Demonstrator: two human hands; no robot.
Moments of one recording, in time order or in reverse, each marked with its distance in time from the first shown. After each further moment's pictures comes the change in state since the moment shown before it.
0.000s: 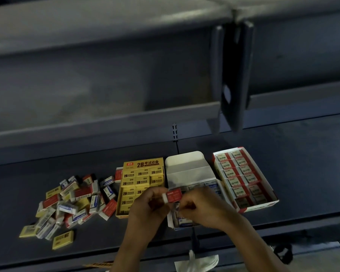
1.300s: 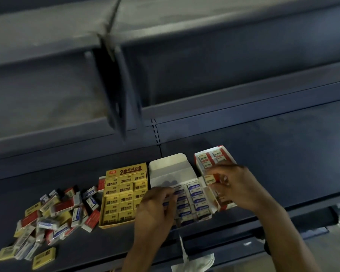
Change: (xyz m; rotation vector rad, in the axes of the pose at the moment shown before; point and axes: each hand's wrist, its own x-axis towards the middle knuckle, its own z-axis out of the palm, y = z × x) left_hand 0.006 0.009 0.046 0.561 0.057 0.412; right_hand -0.052 0.050 -0.076 -0.128 0.357 0.145
